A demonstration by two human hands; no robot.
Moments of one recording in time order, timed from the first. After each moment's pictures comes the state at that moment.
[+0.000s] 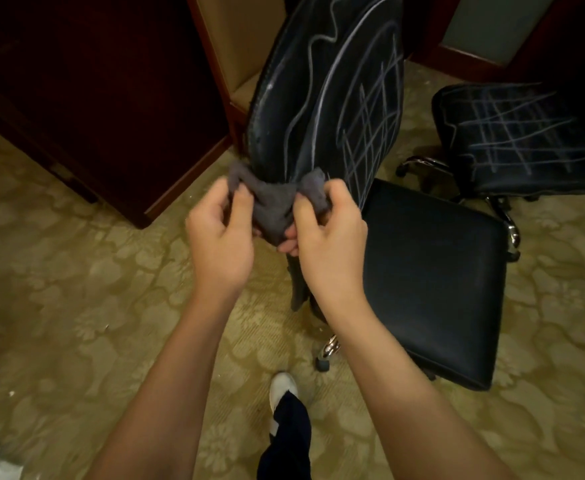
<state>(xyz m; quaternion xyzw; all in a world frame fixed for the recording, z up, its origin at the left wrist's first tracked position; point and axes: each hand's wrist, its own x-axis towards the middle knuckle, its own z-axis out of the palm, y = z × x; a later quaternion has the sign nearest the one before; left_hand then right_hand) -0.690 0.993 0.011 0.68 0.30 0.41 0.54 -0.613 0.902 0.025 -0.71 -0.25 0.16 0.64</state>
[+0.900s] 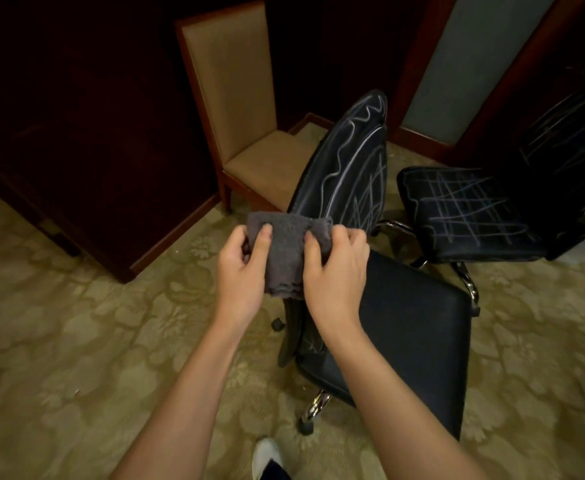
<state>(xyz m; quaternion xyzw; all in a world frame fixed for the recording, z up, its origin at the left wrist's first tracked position) -0.656 1.033 0.070 0.61 0.31 0.37 0.63 -0.584 0.947 0.081 -0.86 -0.24 -0.01 0.46</state>
